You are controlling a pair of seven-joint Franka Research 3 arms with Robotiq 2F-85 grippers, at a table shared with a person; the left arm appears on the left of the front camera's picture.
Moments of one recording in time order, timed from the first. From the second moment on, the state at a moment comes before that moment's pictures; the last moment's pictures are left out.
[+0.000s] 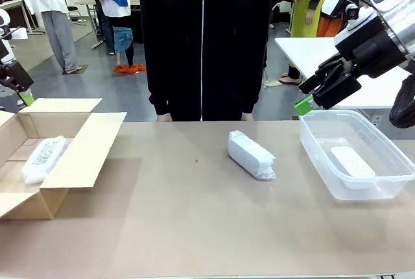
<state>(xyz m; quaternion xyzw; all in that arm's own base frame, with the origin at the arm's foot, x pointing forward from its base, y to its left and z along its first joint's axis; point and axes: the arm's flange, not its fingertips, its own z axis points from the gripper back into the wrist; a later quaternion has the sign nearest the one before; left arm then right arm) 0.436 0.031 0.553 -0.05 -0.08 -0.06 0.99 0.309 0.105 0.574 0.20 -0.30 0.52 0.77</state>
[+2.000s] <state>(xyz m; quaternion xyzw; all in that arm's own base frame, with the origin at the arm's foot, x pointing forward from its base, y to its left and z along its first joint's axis) 0.394 -0.127 0.583 -0.22 -0.20 -0.40 0.87 0.309 0.105 0.574 0.20 -0.30 0.52 0.77</state>
